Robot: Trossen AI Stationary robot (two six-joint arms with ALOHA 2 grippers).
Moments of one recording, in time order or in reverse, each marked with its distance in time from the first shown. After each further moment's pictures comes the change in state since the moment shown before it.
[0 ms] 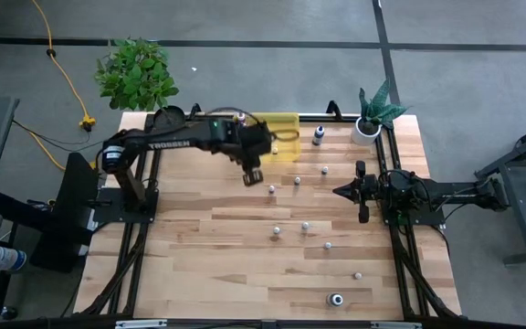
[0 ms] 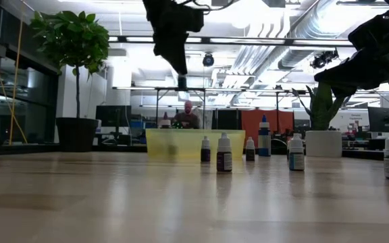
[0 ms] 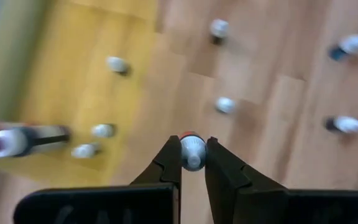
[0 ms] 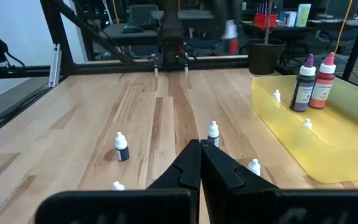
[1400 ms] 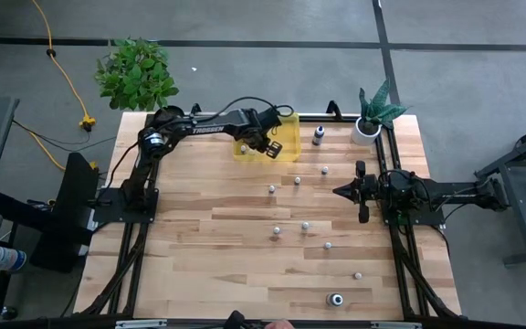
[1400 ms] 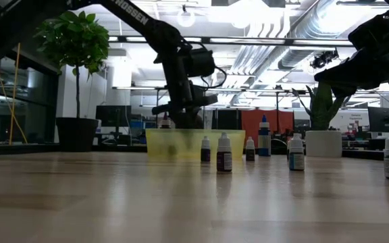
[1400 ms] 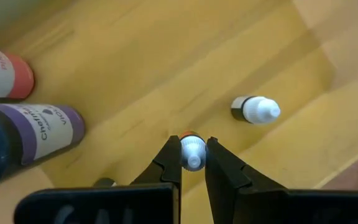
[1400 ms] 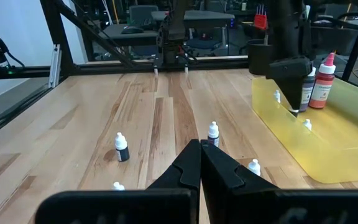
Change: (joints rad) left arm 0.251 0.341 0.002 0.252 -0.002 -0.468; right arm 0.000 0.000 0.000 0.000 0.000 0.000
